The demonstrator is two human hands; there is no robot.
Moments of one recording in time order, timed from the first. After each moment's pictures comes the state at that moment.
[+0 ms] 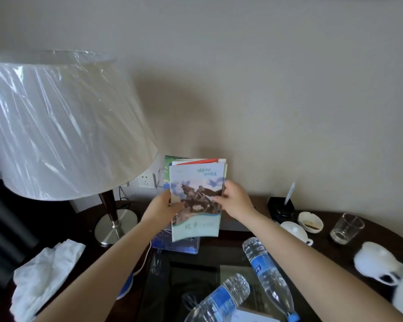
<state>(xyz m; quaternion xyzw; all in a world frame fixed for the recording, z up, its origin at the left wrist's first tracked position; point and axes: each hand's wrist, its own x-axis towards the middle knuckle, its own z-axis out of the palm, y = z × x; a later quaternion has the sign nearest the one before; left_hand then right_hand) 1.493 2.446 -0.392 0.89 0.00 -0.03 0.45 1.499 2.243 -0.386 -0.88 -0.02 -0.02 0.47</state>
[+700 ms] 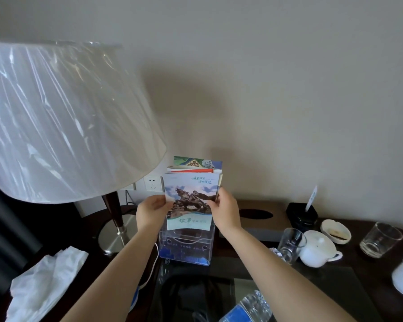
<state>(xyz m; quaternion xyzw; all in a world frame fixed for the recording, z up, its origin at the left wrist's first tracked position) 1.541 2.482 -0.462 0.78 0.15 0.12 0.60 1.541 2.300 -0.457 -0.87 0.01 -0.14 0.47</state>
